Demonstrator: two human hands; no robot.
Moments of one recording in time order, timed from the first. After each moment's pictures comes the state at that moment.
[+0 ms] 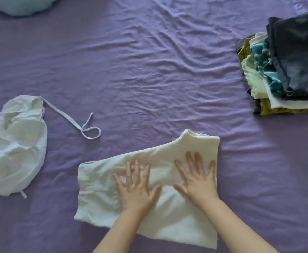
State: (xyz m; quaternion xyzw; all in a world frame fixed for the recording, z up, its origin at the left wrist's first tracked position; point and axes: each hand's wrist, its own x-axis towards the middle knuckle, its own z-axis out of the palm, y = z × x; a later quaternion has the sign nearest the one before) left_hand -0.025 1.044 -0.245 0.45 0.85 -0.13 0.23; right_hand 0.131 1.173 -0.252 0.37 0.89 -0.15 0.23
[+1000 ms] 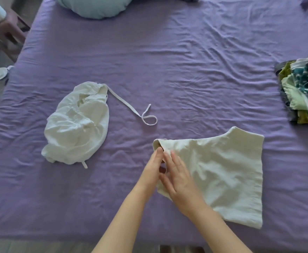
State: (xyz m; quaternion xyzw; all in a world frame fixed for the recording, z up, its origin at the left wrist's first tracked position) left_hand -0.135 0.962 -0.116 0.07 0.66 0.50 0.55; right_hand -0.022 1.004 -0.128 0.34 0.83 -0.44 -0.02
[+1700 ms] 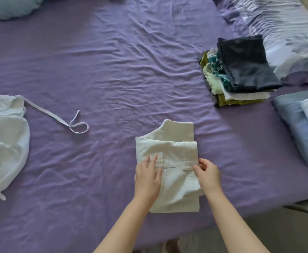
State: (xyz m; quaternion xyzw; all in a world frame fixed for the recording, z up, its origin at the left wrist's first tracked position) left_hand 0.025 1.048 -0.178 0.41 0.80 0.19 0.38; right_hand 0.186 1.134 -0.170 0.71 0.55 -0.42 -0.12
